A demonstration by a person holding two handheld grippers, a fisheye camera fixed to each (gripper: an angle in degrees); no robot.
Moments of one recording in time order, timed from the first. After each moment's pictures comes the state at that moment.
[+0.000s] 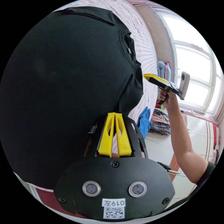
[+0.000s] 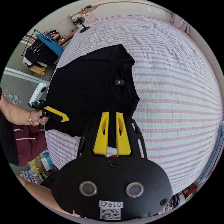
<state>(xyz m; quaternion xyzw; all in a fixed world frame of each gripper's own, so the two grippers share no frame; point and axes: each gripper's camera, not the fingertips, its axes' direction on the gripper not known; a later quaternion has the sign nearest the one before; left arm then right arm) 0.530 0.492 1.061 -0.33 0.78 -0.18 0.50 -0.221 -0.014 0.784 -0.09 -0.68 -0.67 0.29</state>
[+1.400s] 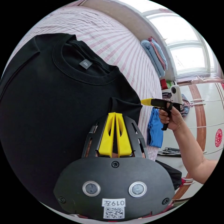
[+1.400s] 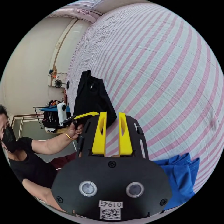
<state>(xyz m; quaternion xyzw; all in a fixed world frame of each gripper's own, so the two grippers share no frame) 0.555 0.330 1.015 -0.18 0.79 -0.03 0.58 -0.245 0.007 1.095 -0.44 -0.74 -0.39 0.34</state>
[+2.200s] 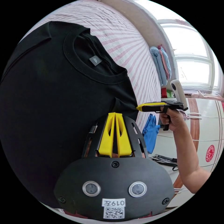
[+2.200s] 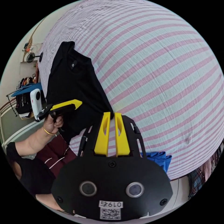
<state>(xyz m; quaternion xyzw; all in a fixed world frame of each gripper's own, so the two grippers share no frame) 0.551 0.305 1.024 -0.24 0.79 -0.08 0.56 -0.305 -0.012 1.030 -0.40 -0.58 -0.60 0.38</state>
